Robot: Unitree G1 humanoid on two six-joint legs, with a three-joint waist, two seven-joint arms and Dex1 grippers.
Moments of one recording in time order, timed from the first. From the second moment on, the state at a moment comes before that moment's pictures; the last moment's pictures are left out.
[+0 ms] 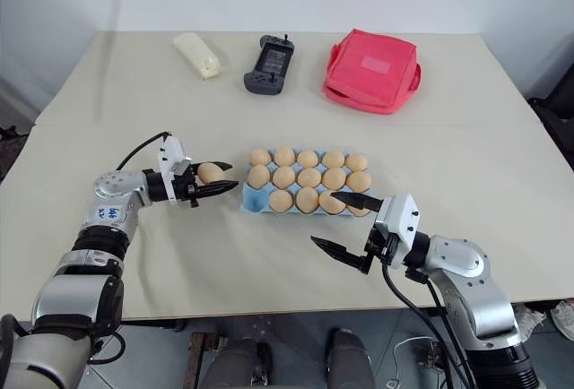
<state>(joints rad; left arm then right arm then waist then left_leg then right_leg) -0.82 0.50 0.06 0.81 -0.21 -0.14 -1.23 -0.09 -0.57 -0.01 -0.34 0.49 0.12 0.94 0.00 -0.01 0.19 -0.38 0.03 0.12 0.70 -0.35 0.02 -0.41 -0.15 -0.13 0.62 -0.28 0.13</state>
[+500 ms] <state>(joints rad) -0.71 0.44 -0.04 0.51 -0.24 0.00 -1.25 -0.14 -0.56 0.00 -0.34 0.49 0.12 0.93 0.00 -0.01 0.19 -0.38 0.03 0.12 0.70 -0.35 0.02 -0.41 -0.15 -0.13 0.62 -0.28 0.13</state>
